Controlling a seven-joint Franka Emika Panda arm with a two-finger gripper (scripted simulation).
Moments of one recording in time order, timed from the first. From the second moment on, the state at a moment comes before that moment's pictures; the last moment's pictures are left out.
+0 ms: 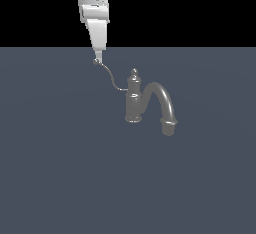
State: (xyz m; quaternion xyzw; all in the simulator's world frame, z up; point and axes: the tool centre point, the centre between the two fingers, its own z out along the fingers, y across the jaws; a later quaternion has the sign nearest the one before) arm 0.075 0.102 0.241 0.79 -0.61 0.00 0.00
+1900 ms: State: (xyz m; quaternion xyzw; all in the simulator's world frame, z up) arm -0.012 0.069 0.243 0.79 -0.61 0.00 -0.01
